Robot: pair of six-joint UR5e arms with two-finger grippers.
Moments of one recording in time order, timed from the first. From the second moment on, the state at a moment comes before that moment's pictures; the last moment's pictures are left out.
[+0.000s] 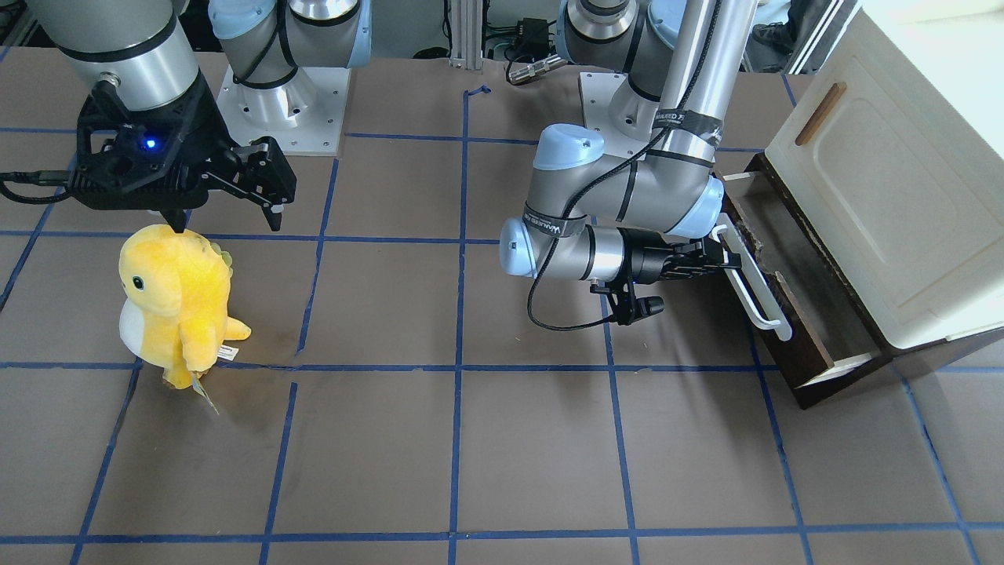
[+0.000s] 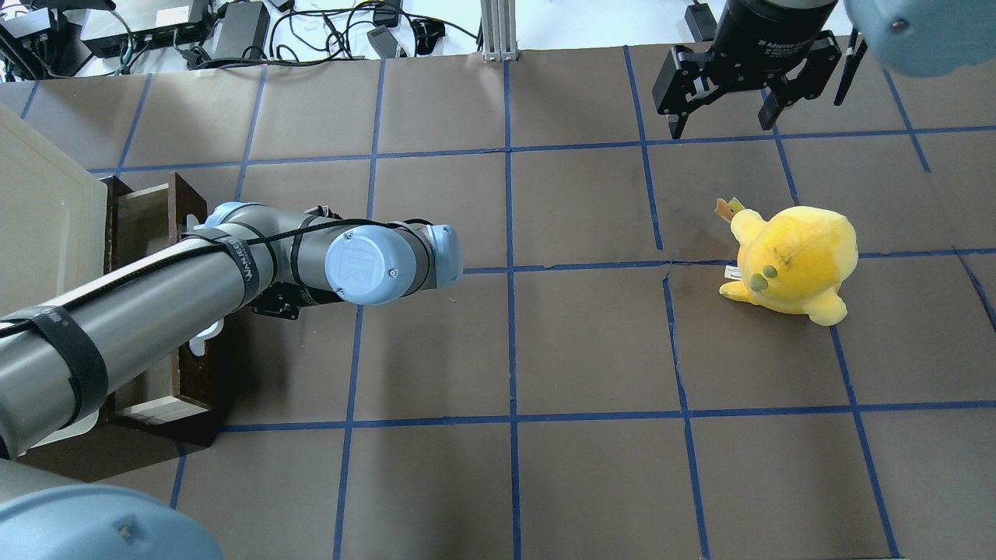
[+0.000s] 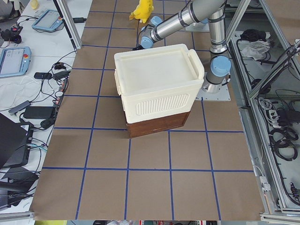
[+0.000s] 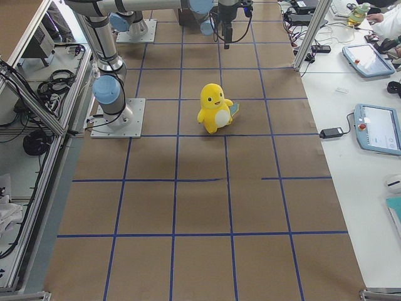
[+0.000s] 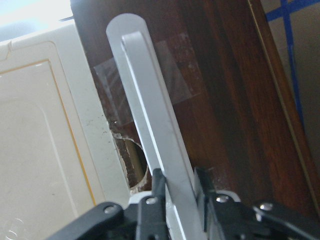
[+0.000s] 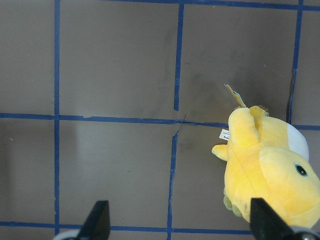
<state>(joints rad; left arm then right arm) -1.83 -2.00 -1.87 -1.90 2.81 -0.82 1.60 -1.48 1.44 -1.57 -1.58 -0.02</state>
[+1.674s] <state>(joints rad) -1.87 -2.01 -1.85 -1.89 2.81 -0.82 1.60 -1.48 1.44 -1.57 -1.58 -0.02</state>
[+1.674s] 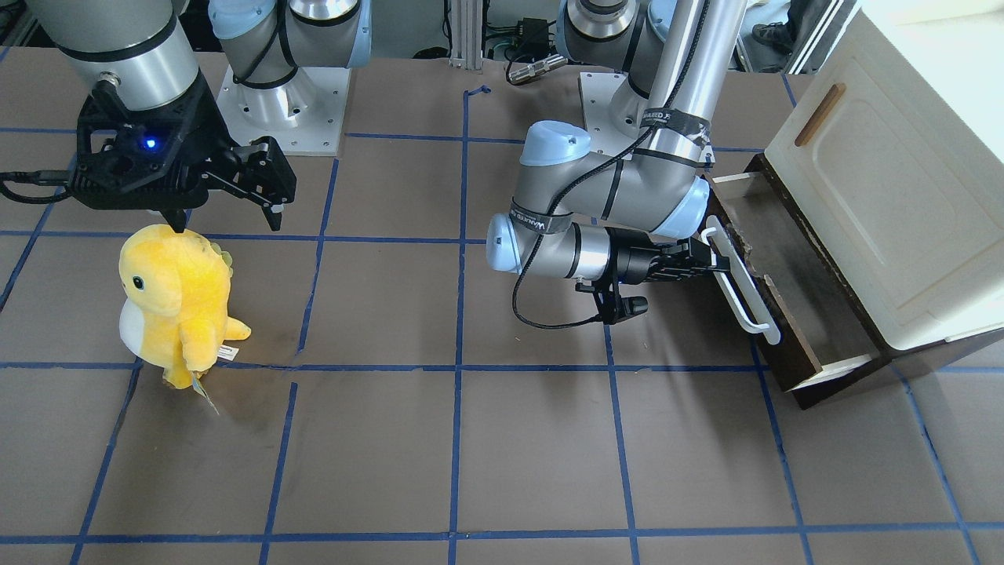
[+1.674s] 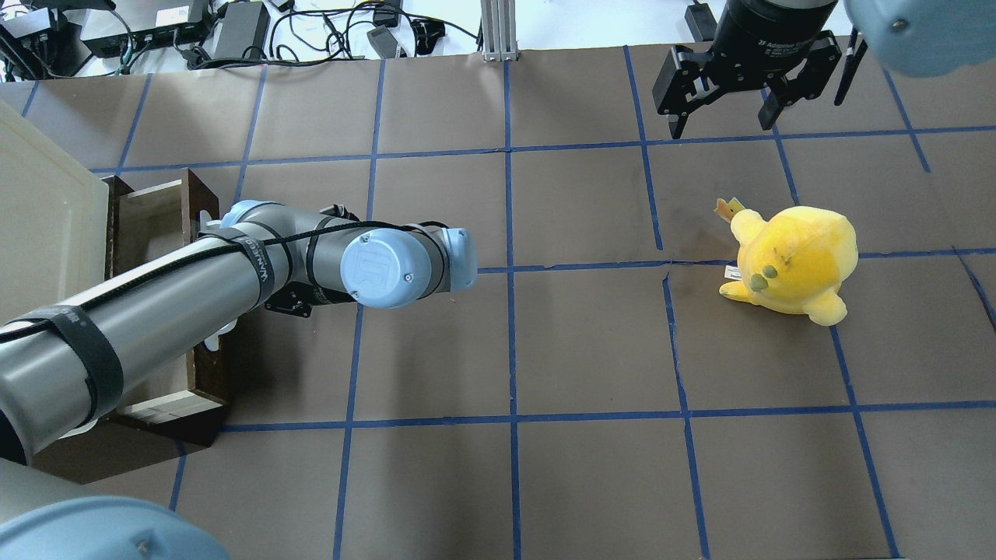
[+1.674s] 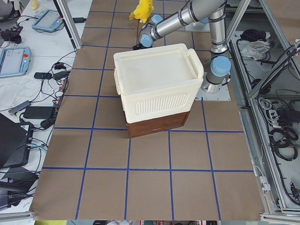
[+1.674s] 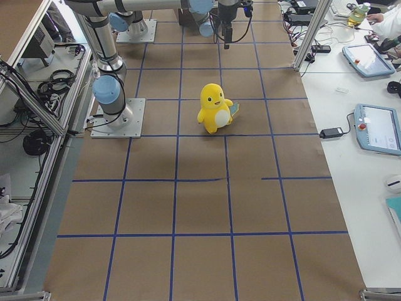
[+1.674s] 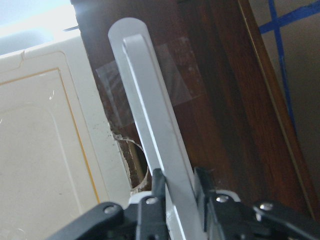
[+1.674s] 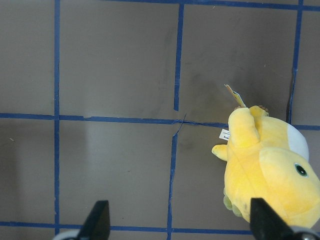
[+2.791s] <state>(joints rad) -1.90 -2.01 -1.85 -1.90 2.81 -0.81 1.60 -1.48 1.44 -1.57 -1.58 -0.02</state>
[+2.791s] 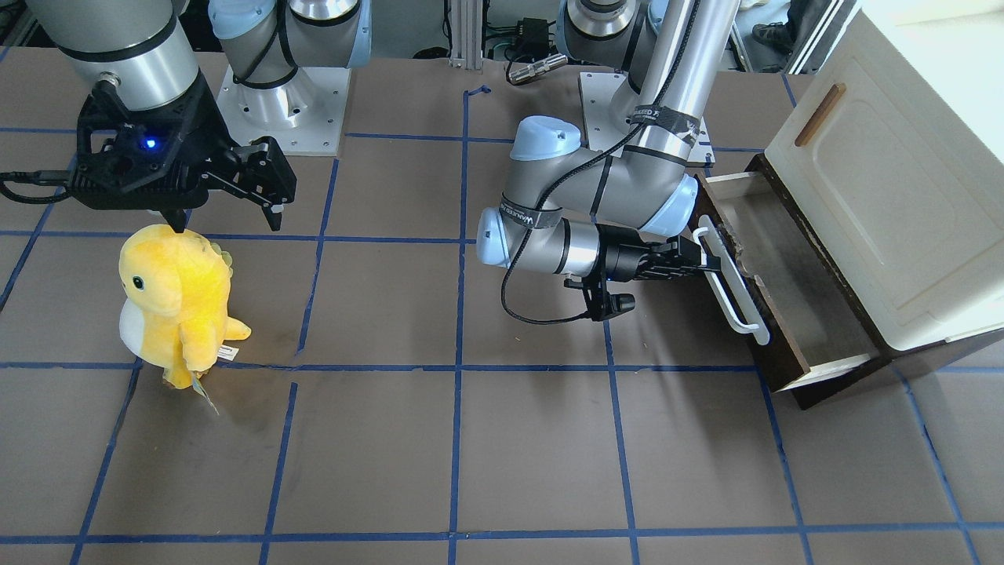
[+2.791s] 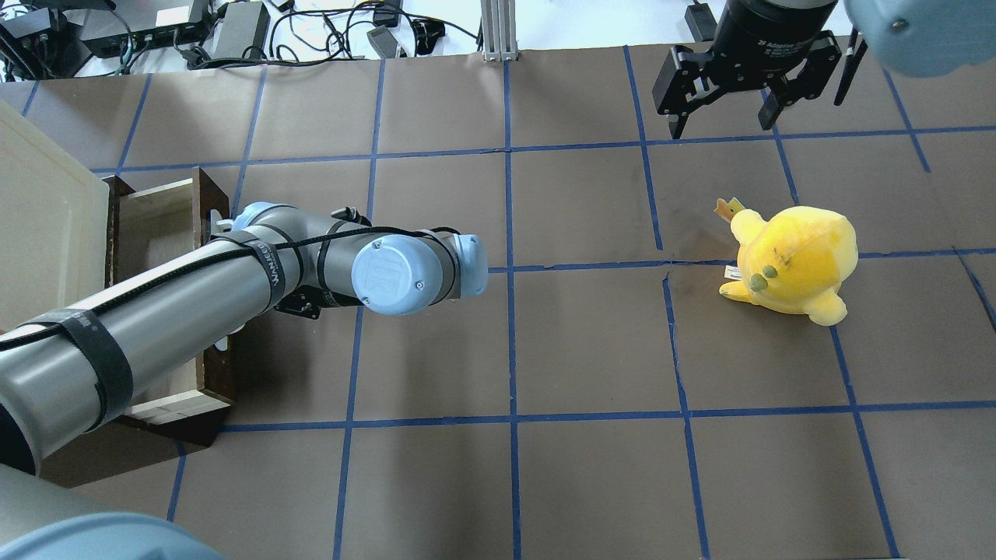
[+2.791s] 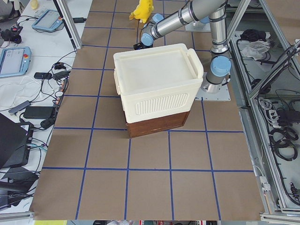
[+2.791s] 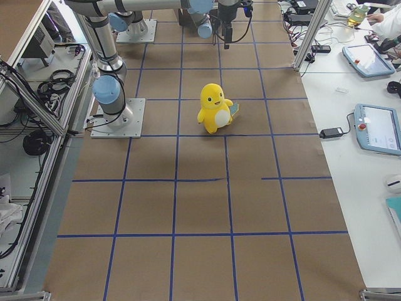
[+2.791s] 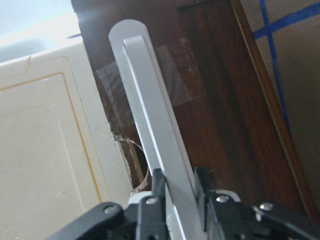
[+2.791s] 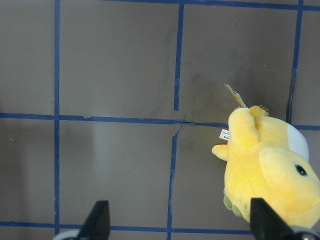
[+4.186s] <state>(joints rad) -1.91 -1.98 -1.81 -1.88 2.70 -0.79 1.60 -1.48 1.44 -1.57 -1.58 -0.02</state>
